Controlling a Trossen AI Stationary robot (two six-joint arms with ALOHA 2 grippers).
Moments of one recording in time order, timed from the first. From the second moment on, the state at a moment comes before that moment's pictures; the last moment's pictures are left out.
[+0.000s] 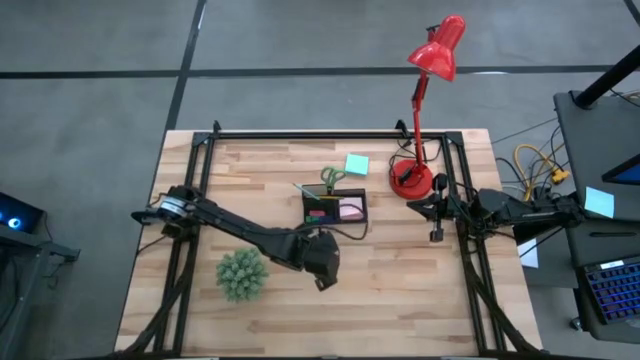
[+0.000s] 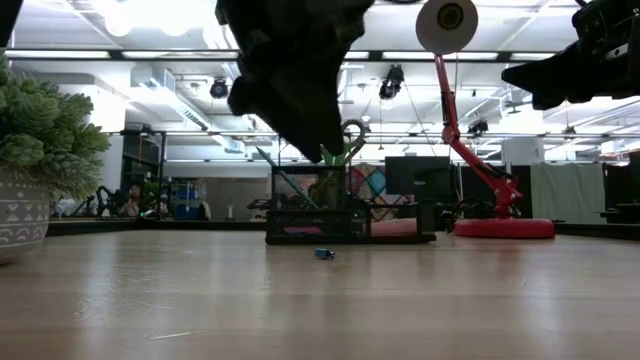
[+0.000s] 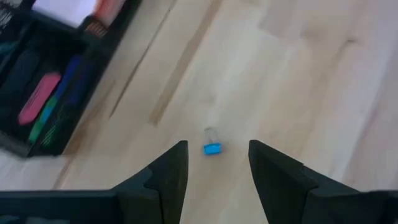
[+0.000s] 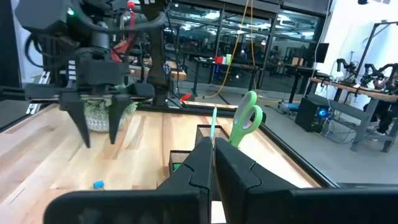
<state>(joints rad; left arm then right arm) -0.32 1.93 1.54 -0.72 -0.32 -0.73 0.09 0.04 0.06 0.03 0.21 -0.16</state>
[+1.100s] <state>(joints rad) -0.29 2.05 1.54 -0.72 -0.27 -0.97 0.09 0.03 0.06 0.01 0.21 -0.17</state>
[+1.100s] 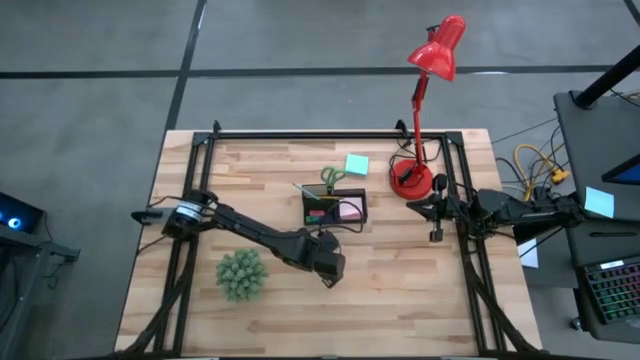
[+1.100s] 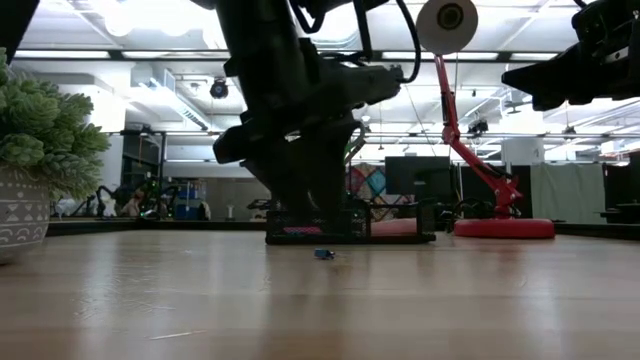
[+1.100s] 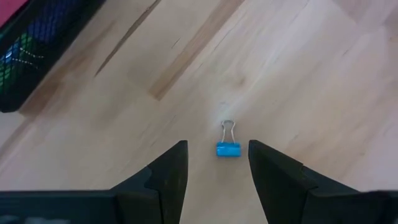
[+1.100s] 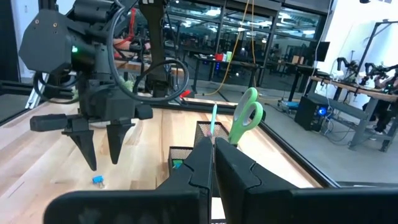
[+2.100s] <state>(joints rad) -0.29 2.11 1.54 -0.64 -0.24 -0.96 0.09 0.03 0.06 0.00 0.21 -0.17</state>
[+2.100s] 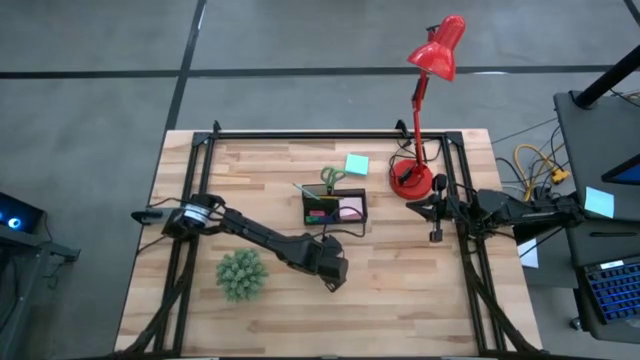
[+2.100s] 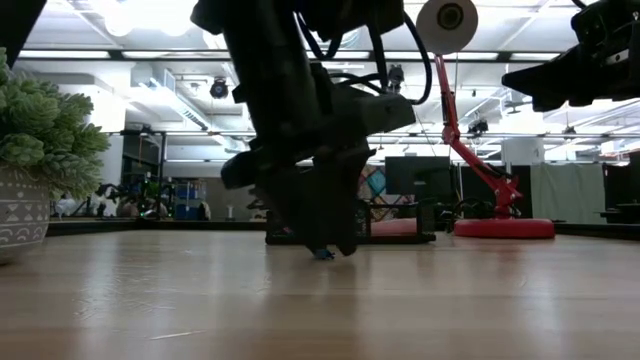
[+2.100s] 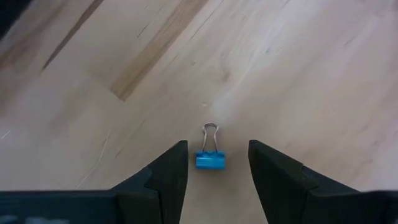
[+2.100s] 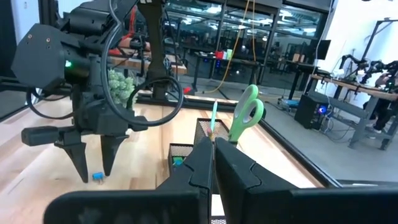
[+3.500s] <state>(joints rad) -0.28 2.11 1.53 -0.66 -0.22 -0.94 0.09 0.03 0.06 0.00 0.21 -0.18</state>
